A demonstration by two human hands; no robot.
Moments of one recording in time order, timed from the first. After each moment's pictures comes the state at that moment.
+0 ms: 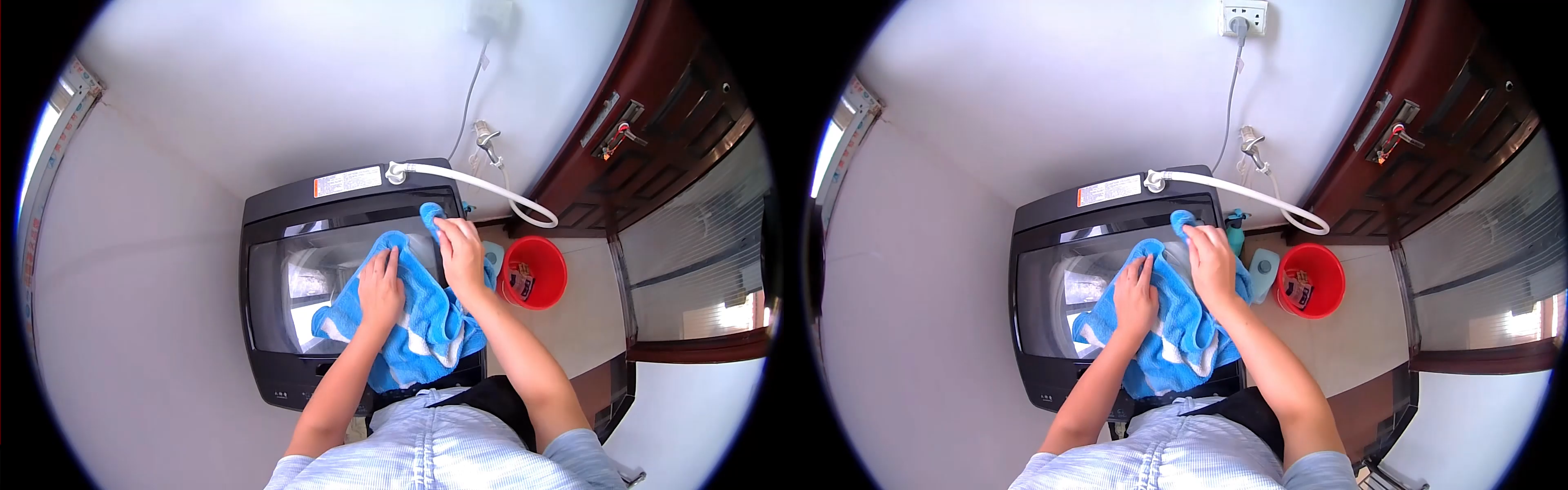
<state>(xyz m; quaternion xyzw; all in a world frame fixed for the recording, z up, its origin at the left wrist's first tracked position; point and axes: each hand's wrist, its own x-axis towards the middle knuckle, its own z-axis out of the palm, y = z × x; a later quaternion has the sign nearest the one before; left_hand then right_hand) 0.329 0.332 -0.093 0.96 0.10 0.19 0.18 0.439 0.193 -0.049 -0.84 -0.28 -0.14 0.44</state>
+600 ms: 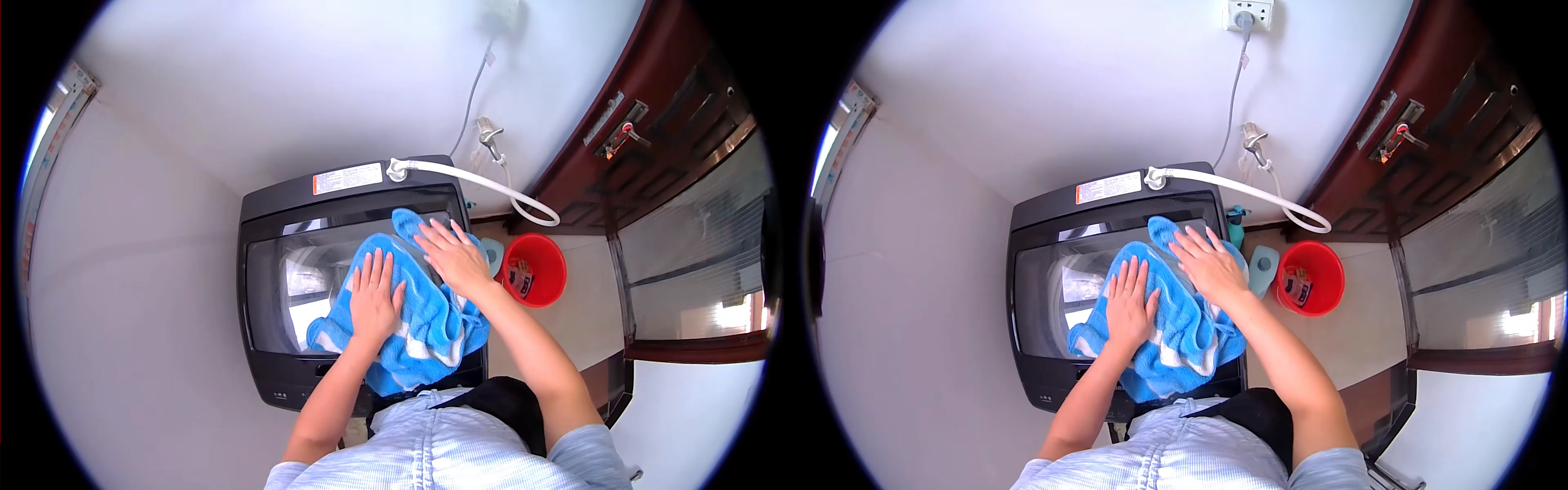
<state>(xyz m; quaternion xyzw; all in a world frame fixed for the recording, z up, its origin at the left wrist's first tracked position) 0.306 0.337 -0.088 0.97 0.10 0.14 0.14 0.451 0.179 -0.072 -0.85 -0.49 -0.04 0.18</state>
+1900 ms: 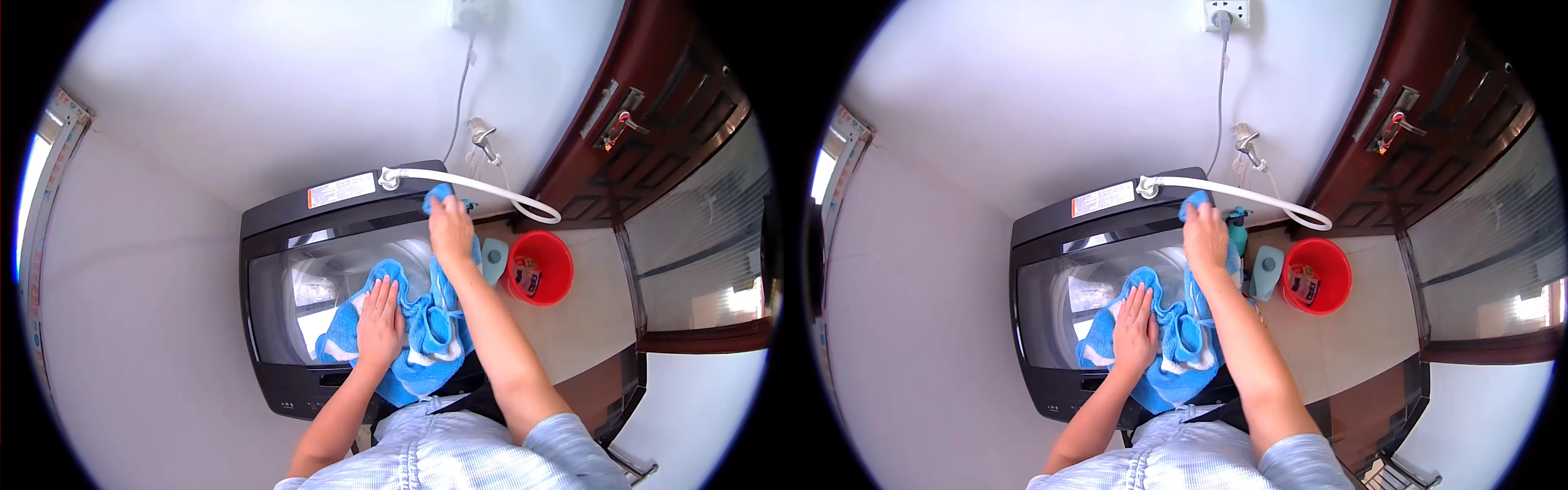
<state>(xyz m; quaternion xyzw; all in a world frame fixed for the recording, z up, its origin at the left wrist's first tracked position) 0.288 0.317 -0.080 0.97 0.07 0.15 0.20 0.500 0.230 -0.094 -0.93 -0.21 -0.19 0.25</state>
